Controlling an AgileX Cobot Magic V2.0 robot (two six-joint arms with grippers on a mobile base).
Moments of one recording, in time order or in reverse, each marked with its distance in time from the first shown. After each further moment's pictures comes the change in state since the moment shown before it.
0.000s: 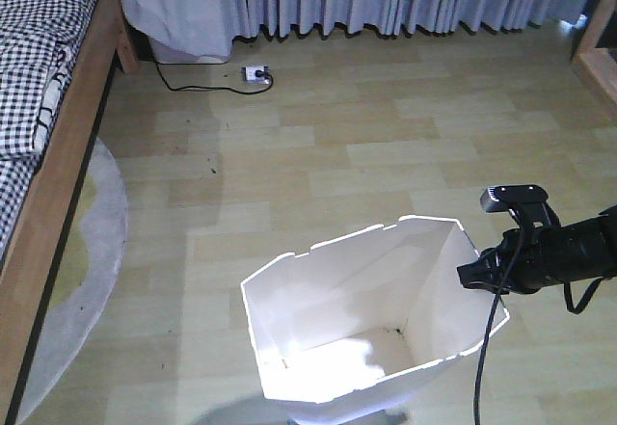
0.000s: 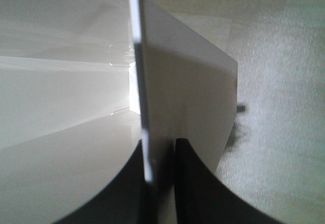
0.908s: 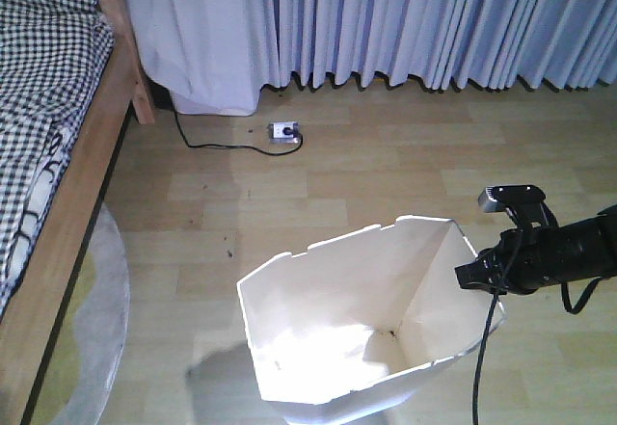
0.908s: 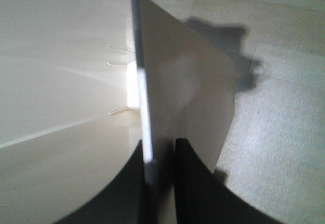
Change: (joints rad) left arm 0.000 0.000 0.000 0.000 0.000 0.000; right arm 0.000 0.000 0.000 0.000 0.014 0.000
